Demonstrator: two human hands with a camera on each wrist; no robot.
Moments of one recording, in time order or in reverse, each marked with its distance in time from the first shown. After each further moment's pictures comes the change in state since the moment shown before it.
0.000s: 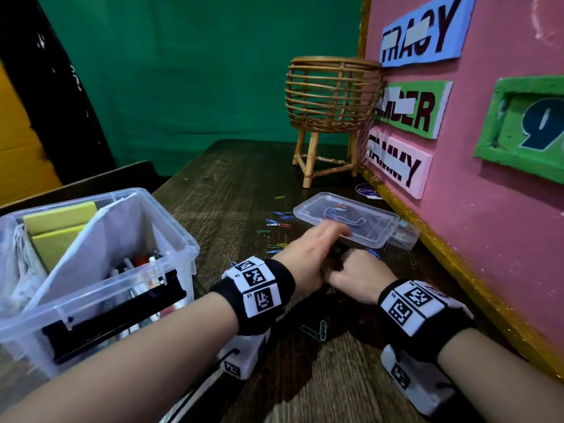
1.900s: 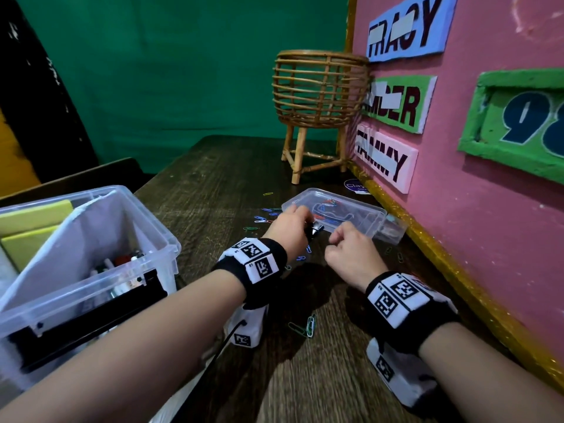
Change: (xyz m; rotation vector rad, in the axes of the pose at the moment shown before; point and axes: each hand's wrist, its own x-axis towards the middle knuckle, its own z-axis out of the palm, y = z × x) left_hand 0.038 -0.017 0.002 0.065 0.162 -0.375; right_hand 0.009 0.006 -0.004 0.346 0.261 0.008
